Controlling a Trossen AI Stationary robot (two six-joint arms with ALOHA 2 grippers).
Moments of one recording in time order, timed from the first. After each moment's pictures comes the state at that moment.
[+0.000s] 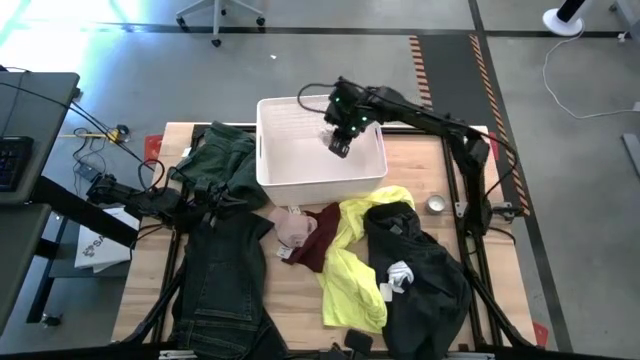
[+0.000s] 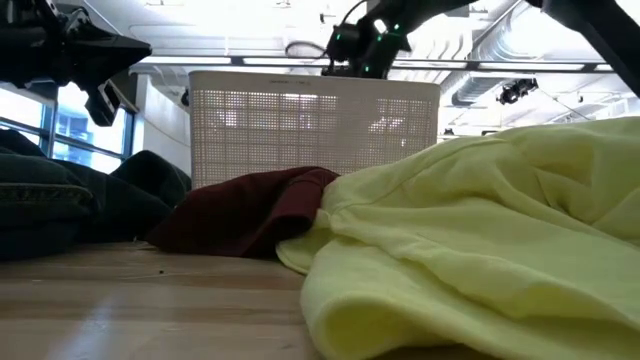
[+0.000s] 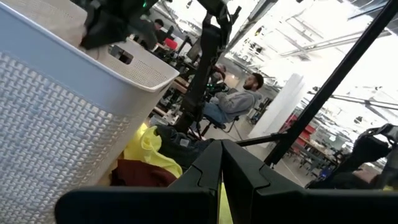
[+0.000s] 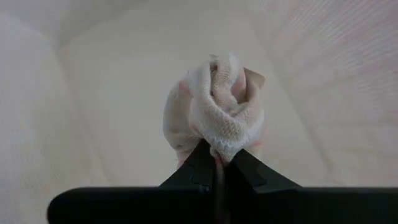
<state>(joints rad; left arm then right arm) -0.31 0.01 0.01 0.16 -0.43 -0.52 -0.50 2.04 1.95 -1.02 -0.13 -0.13</state>
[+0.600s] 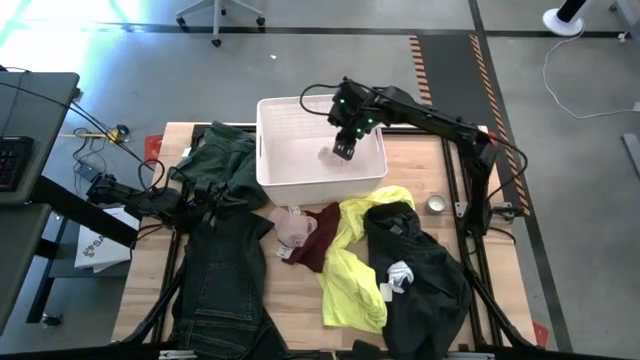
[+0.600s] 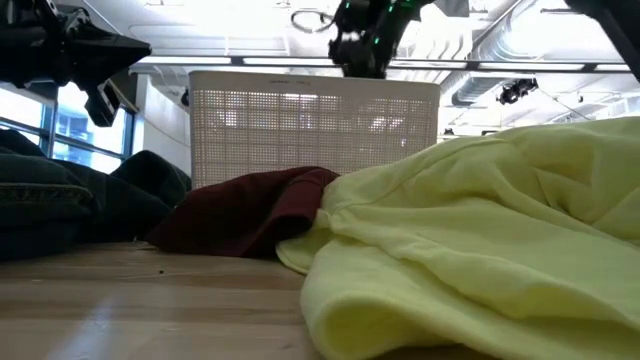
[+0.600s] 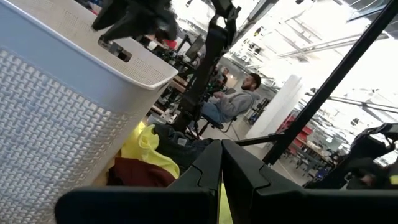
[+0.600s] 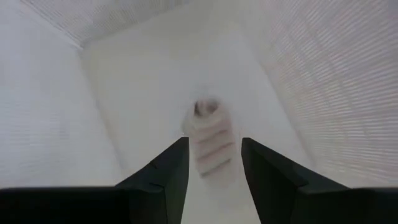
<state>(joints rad) -0.31 0.01 0.01 0.15 -0.42 -0.54 -0.46 1.93 1.95 -1.06 -0.06 -0.13</state>
